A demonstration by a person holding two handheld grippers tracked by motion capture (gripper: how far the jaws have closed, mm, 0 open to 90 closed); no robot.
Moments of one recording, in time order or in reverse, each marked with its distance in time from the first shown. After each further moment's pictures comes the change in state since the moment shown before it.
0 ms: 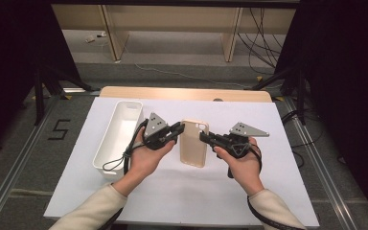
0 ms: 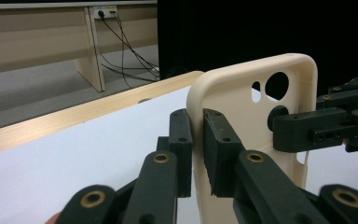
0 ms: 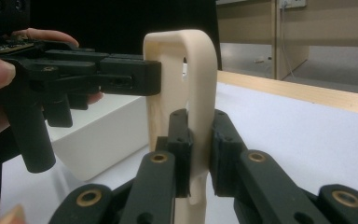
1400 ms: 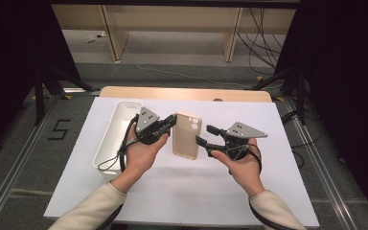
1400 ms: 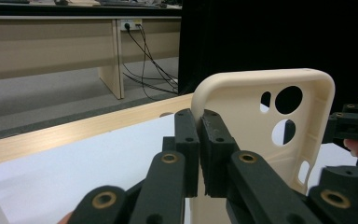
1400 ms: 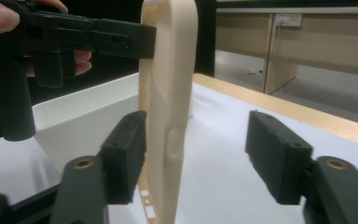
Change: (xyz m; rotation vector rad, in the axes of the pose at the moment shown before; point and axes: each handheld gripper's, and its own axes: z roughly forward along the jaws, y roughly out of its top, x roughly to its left) left arm 0.010 0.016 -0.014 -0.055 0.086 -0.044; right arm 0.005 0.005 0.000 0.002 -0.032 -0.140
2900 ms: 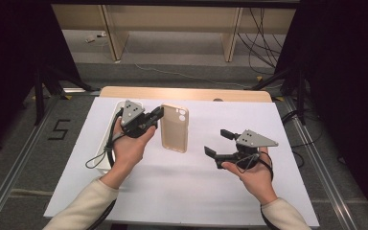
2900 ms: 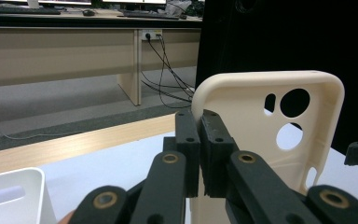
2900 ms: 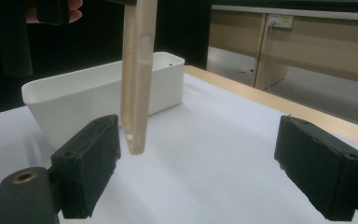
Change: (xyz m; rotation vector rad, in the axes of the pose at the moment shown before) left arm 0.023 0.017 -0.017 -0.038 0.066 -0.021; right arm -0.002 -0.013 -0.029 0.030 -0.022 -0.050
